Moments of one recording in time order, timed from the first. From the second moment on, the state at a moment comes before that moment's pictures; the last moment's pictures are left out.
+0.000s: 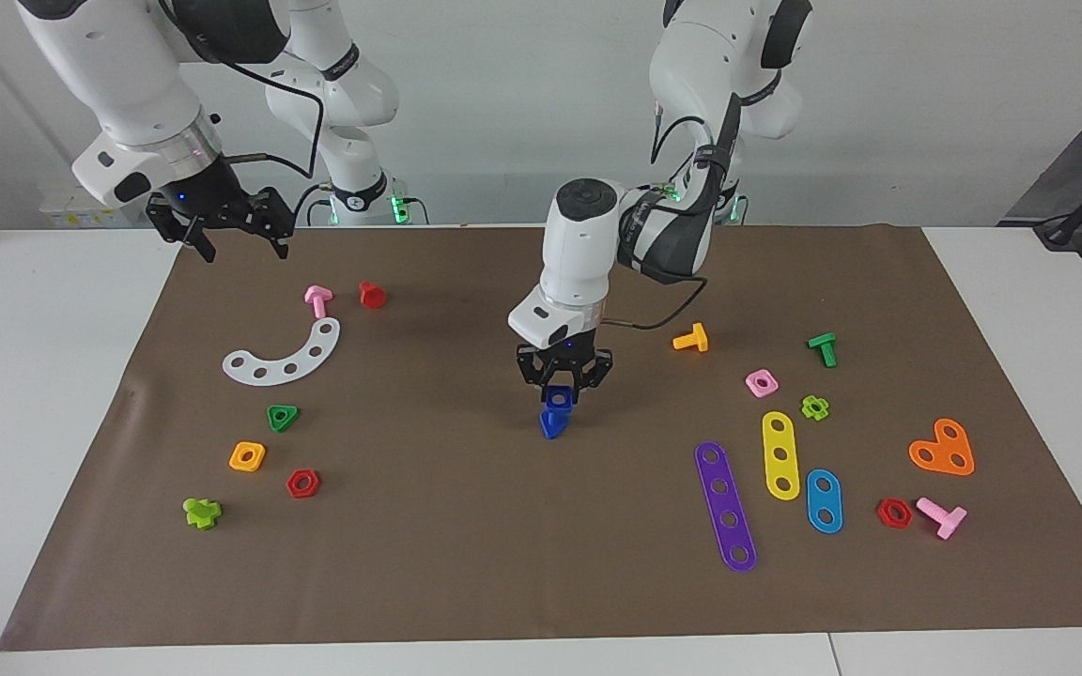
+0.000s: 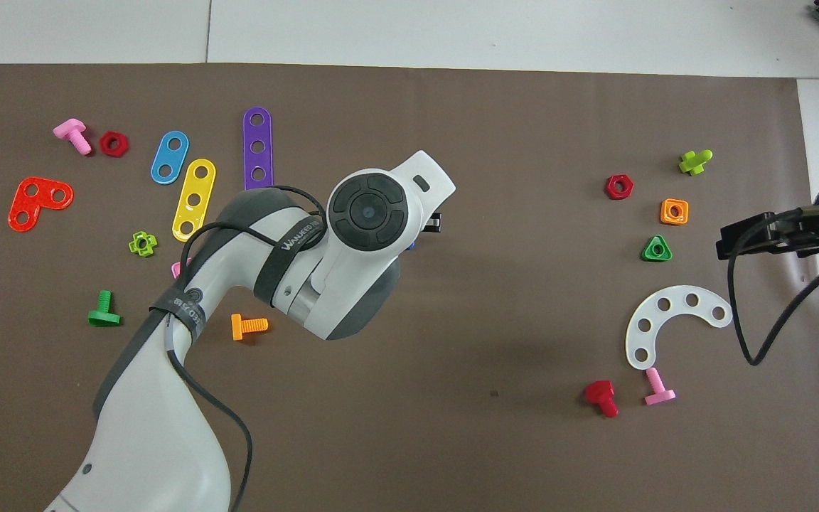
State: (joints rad) left arm -0.66 0.42 0.02 -1.61 0.06 2.22 -0.56; right arm -0.03 -0.01 0.04 -1.59 0.02 1.52 0.00
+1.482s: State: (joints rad) left arm -0.28 0.20 0.01 -2.18 0.07 2.58 -0.23; right arm 0.15 0.03 0.08 -1.59 0.02 1.64 0.30
